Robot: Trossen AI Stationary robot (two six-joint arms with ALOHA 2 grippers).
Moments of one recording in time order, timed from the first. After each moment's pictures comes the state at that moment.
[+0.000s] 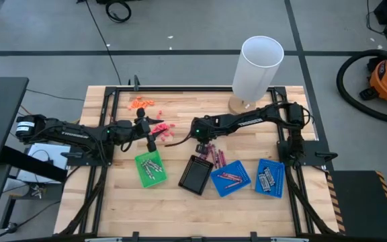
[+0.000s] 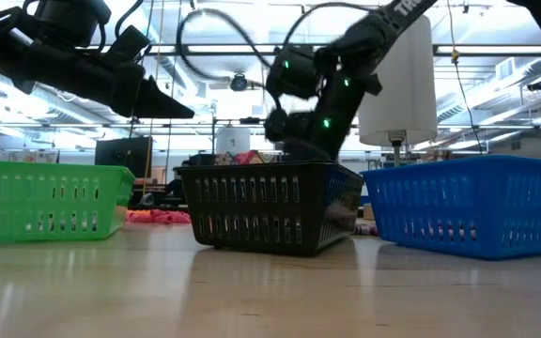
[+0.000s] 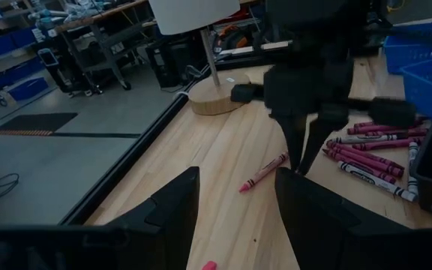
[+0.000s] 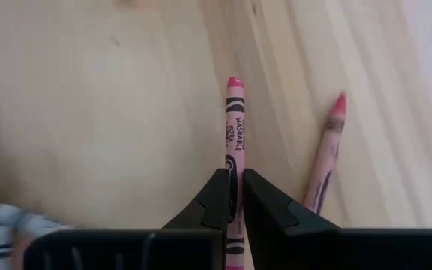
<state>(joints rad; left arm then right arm) 0.08 0.96 0.24 0.53 -0.34 0.18 -0.13 1.96 1.25 -0.39 0.11 0.09</state>
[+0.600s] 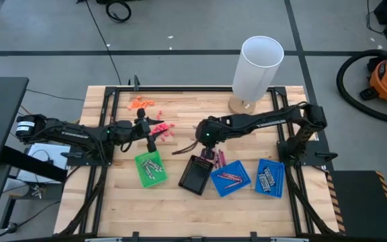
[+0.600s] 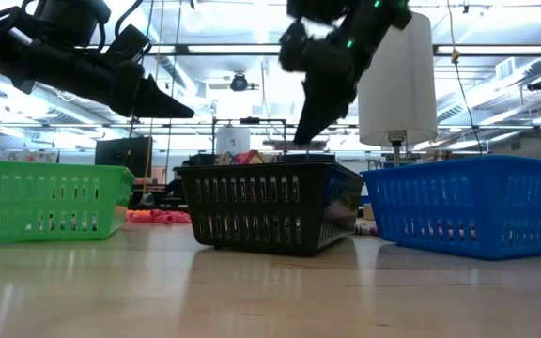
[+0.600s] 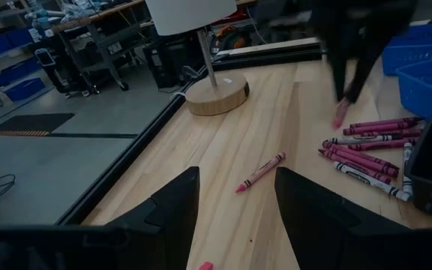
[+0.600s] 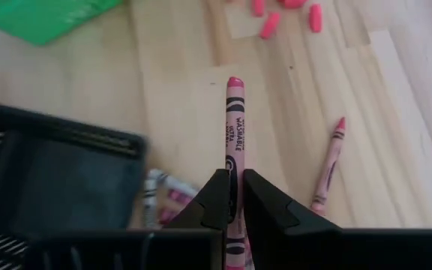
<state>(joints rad) 0.07 0.96 0.24 0.53 -0.34 0.18 -0.01 1.72 1.28 -0.55 0.11 0.16</state>
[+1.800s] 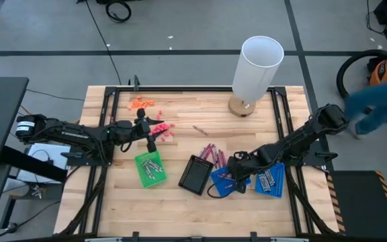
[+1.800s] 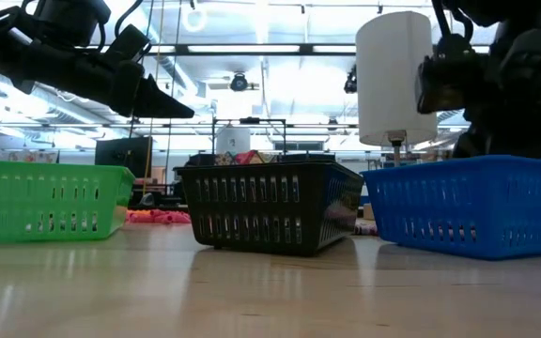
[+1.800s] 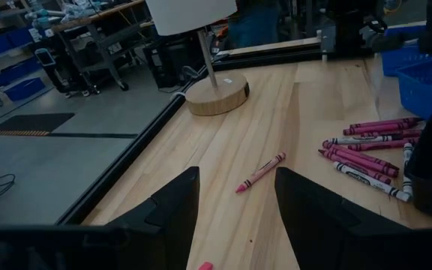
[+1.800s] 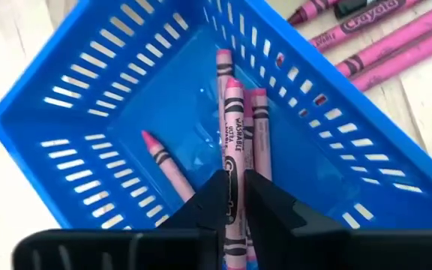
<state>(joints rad) 0.07 0.96 0.24 0.53 -0.34 0.18 0.41 1.49 0.72 -0.37 0.05 0.76</state>
